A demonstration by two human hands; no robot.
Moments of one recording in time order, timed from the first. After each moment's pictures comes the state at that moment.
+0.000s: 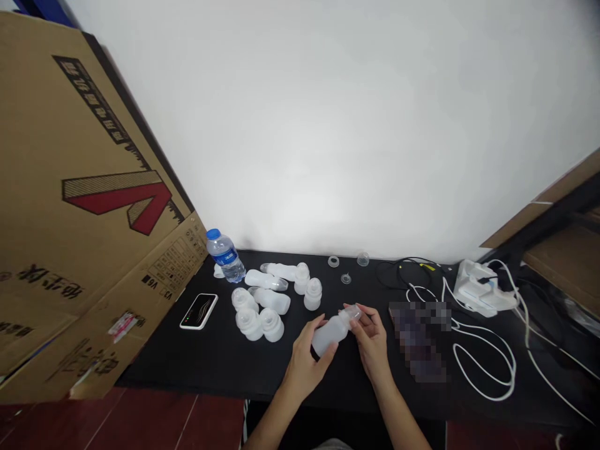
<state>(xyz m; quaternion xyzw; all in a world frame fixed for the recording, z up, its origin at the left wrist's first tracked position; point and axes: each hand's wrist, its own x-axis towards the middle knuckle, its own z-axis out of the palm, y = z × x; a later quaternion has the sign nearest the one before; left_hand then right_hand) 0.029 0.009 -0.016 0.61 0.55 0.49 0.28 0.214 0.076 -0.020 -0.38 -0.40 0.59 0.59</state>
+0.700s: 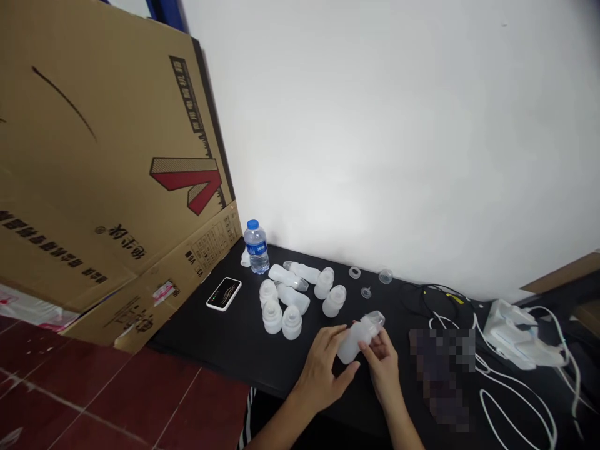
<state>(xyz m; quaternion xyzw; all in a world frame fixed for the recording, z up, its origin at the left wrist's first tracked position) 0.029 -0.001 0.003 0.68 0.51 0.49 0.18 0.207 0.073 -0.031 -0.40 -0.47 0.58 0.53</state>
